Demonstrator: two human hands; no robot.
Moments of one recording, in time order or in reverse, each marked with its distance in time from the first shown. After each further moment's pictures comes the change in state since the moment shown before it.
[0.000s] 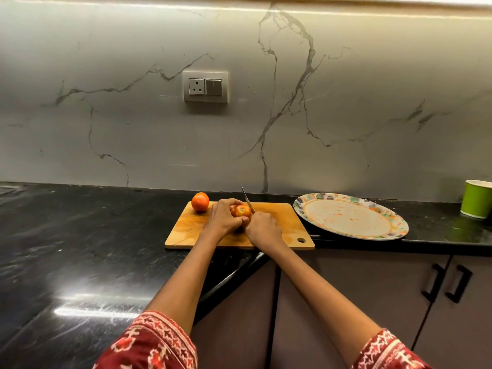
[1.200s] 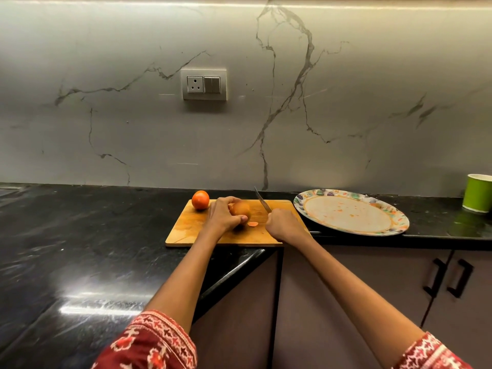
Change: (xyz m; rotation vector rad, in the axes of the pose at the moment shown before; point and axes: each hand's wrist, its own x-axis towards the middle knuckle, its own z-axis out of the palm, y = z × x) left_hand -0.001 -0.003 -0.001 -0.006 0.000 -0.052; right_hand 0.010 0.028 -0.025 -0.080 -0.134 0.051
